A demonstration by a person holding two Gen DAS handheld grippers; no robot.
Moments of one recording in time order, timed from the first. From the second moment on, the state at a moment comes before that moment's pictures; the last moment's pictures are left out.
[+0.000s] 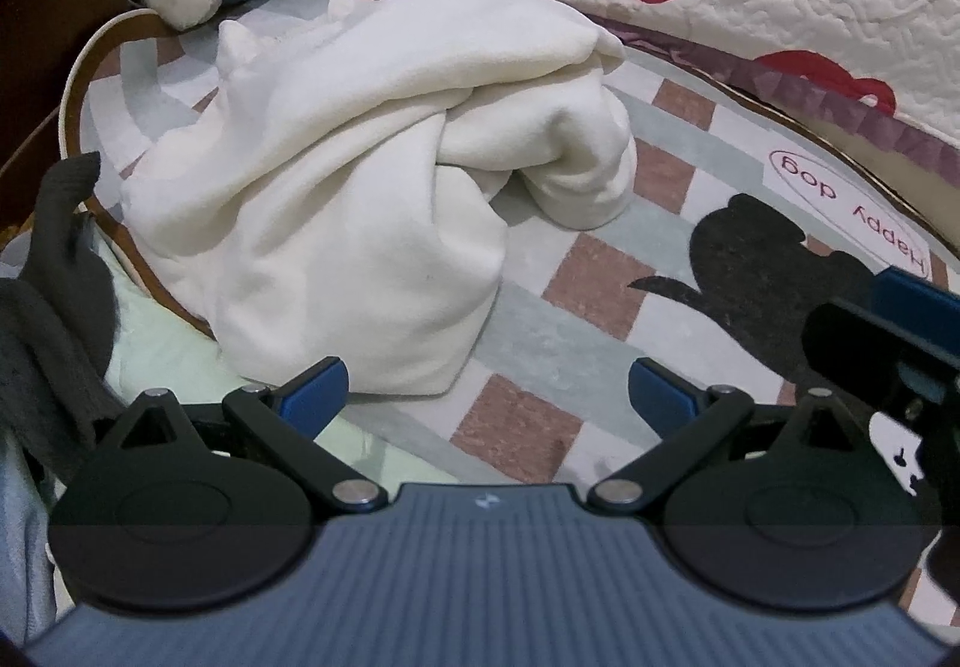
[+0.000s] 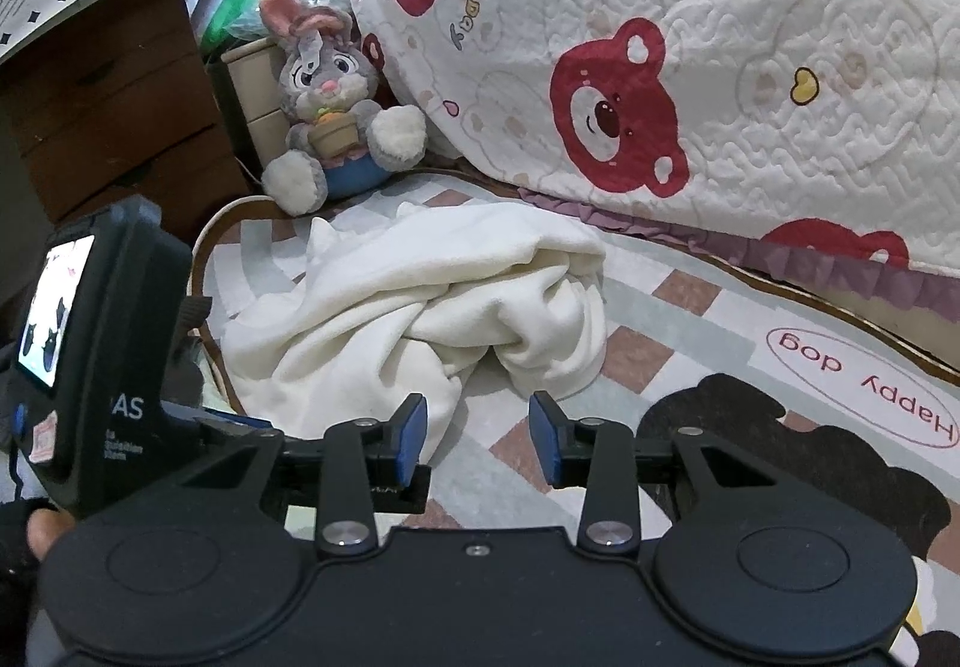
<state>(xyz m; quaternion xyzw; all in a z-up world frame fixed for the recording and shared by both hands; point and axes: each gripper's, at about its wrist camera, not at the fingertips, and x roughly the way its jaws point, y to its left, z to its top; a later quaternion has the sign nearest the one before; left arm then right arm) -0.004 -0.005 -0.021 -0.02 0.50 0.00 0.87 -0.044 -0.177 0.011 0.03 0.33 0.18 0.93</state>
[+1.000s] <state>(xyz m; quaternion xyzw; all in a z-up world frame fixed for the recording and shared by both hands) -0.003 -0.004 -0.025 -0.02 0.50 0.00 0.86 -0.039 -0.183 0.010 0.04 0.35 0.17 0.92</state>
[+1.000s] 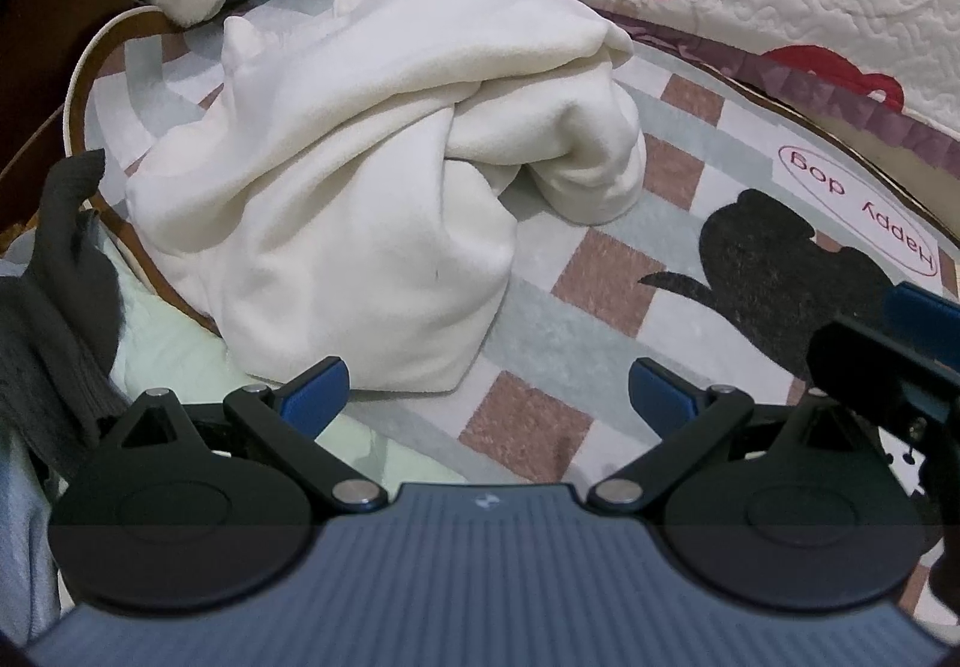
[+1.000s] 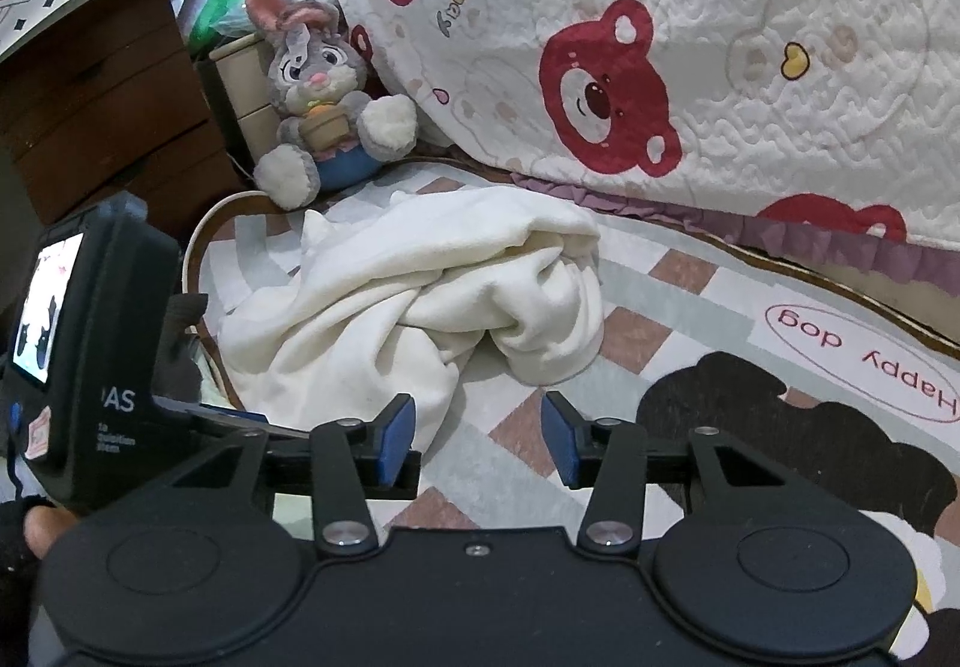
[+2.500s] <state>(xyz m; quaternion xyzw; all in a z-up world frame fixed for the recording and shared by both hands) 0.064 0.139 -0.052 -0.17 0.43 0.18 0.87 0.146 -0.201 -0.026 0.29 0.46 0.25 0.80</state>
